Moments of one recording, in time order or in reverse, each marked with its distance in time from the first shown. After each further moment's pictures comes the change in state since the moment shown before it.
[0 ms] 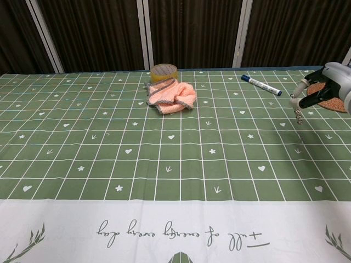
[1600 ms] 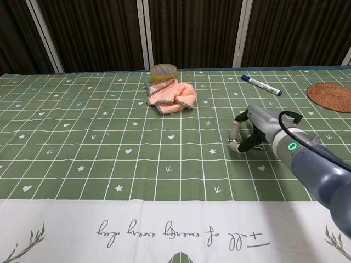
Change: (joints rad) left arm -0.017 0.025 -0.002 -0.019 -0.022 -0.045 -0.072; right arm 0.088 -0.263 -0.130 0.270 -0.216 -0.143 -0.023
